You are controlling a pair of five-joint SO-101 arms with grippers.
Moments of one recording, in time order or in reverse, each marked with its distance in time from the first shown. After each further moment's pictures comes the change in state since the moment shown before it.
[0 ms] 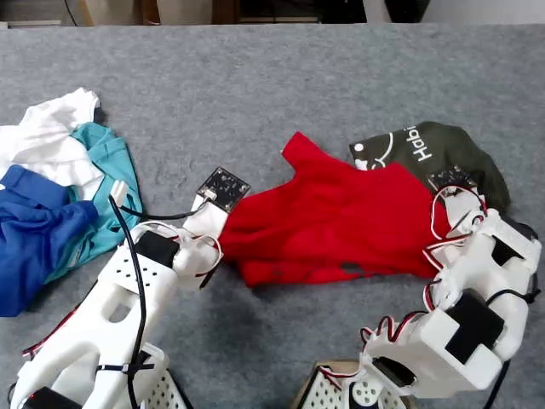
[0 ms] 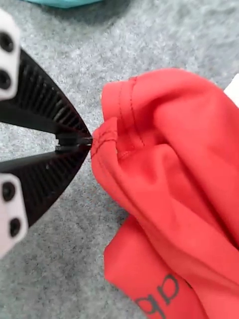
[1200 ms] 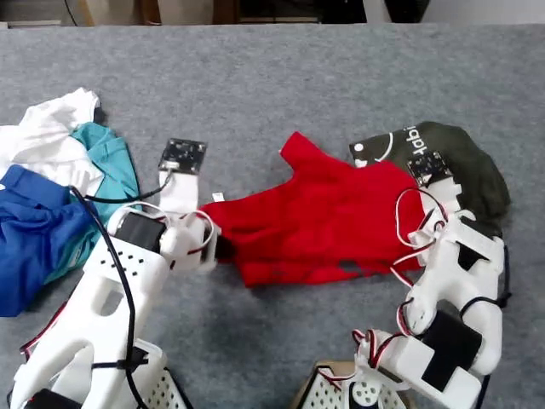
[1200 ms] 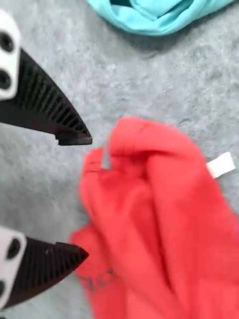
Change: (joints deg) left arm -4.1 0.0 -11.1 8.6 22.0; right arm -9.1 -10.2 11.9 -13.2 -11.3
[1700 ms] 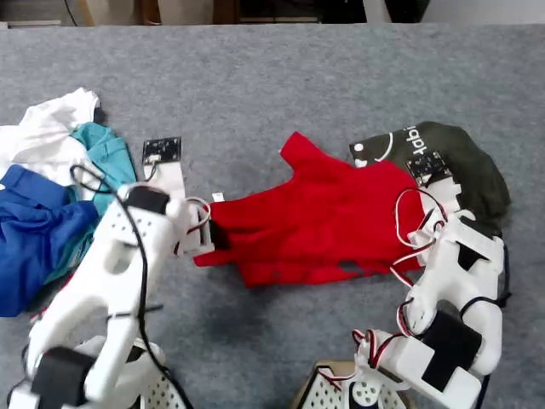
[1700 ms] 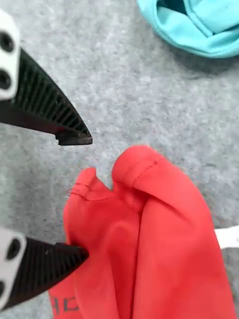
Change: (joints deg) left arm -4.1 17.5 -9.3 6.2 11.0; right arm -0.2 0.0 0.0 0.0 0.0
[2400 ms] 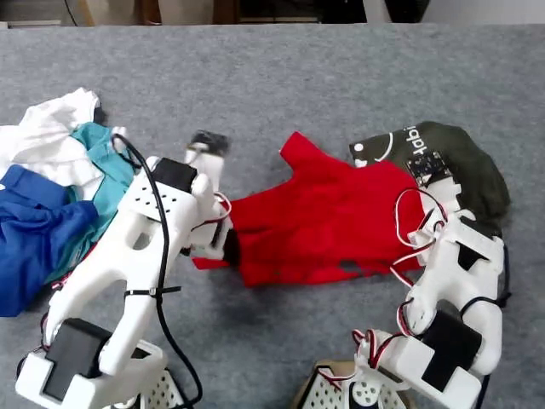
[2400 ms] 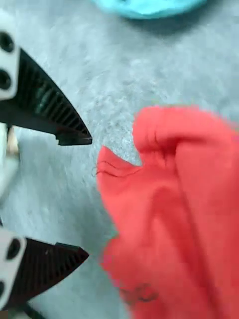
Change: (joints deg) left arm 5.9 7.4 -12.0 11.7 -24.3; right arm 0.0 0.0 0.0 -0.2 0.0
